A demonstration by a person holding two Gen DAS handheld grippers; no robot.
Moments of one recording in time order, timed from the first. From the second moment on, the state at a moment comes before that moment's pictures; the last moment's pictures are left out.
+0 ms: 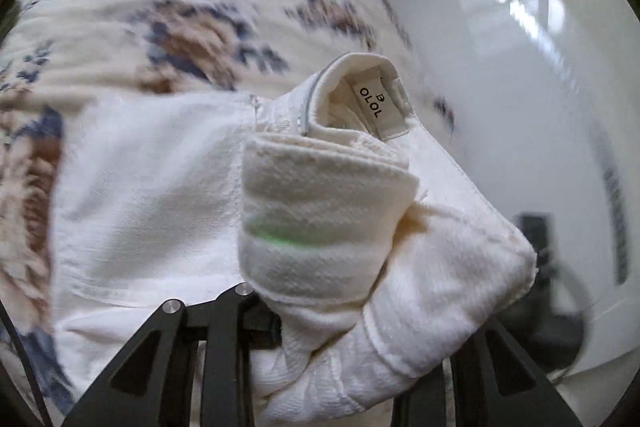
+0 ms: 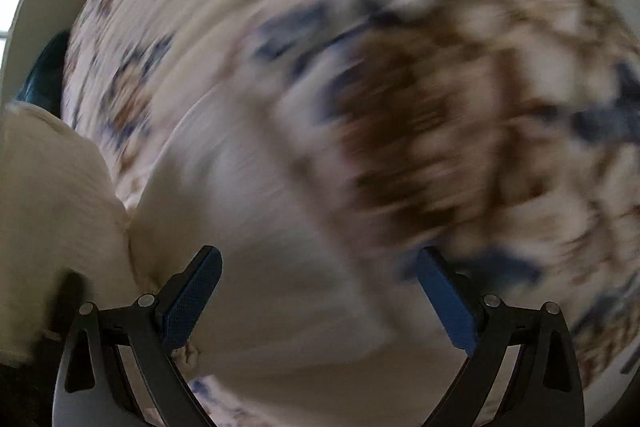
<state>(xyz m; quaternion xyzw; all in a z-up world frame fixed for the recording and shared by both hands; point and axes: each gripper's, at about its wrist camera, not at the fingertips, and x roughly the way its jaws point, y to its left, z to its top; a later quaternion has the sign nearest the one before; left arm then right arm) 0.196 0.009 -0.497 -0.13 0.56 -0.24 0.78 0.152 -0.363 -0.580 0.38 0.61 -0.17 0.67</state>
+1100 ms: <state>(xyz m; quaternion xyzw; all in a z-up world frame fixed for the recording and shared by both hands) 0.268 0.135 -0.499 0.02 0.63 0.02 0.78 0.198 -0.292 -0.555 0.28 0.69 0.00 0.67</state>
